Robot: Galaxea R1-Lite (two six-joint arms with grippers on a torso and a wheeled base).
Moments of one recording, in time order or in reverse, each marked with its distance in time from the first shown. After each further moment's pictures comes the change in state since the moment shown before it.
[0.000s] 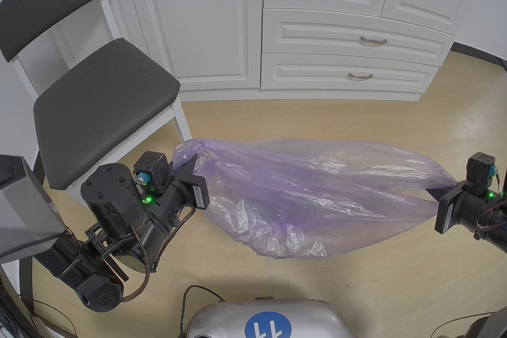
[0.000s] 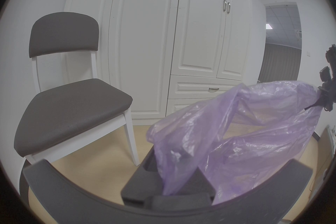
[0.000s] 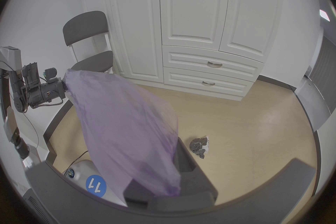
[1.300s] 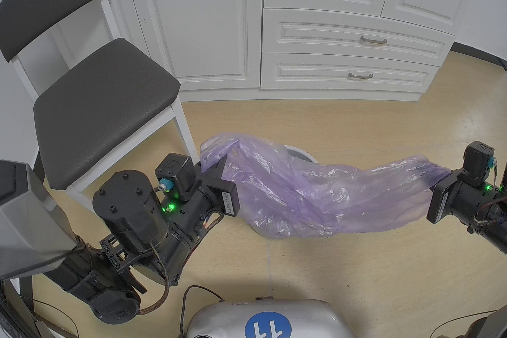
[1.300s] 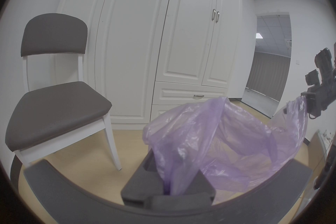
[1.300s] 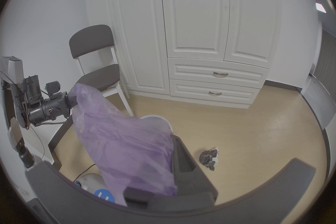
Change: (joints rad) left arm -0.127 0.011 -0.049 -0.021 0.016 -0.002; right arm 0.059 0.041 0.003 -0.162 0.001 0.021
